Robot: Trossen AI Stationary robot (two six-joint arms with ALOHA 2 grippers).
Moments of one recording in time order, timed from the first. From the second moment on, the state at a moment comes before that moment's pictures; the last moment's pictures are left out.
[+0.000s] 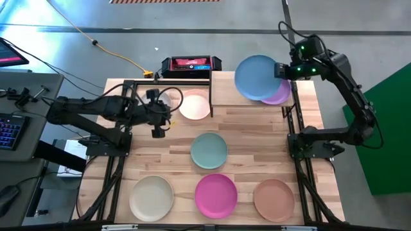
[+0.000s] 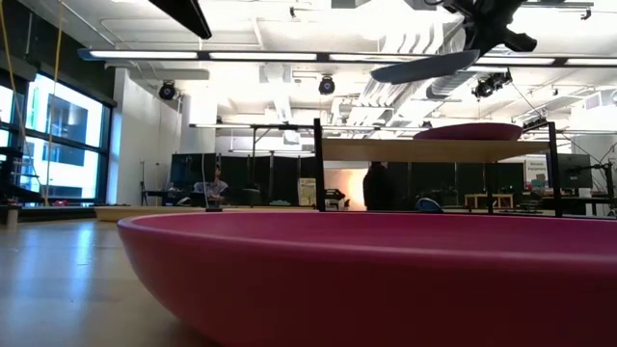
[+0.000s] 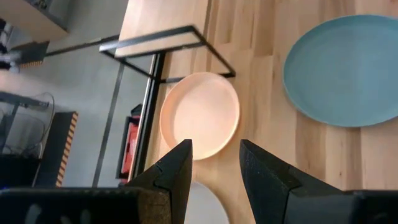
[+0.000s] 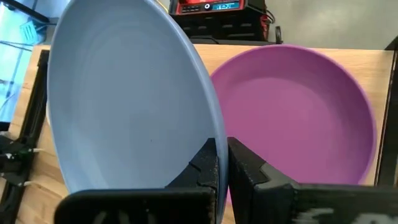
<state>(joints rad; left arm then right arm) -0.09 1.18 1.29 -1.05 -0.56 0.10 -0.99 1.18 1.52 -1.25 -0.17 0.50</state>
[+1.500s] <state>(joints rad) -0.01 1.18 1.29 -1.08 -0.56 0.06 -1.23 0.84 0.95 -1.03 -0.09 0.90</state>
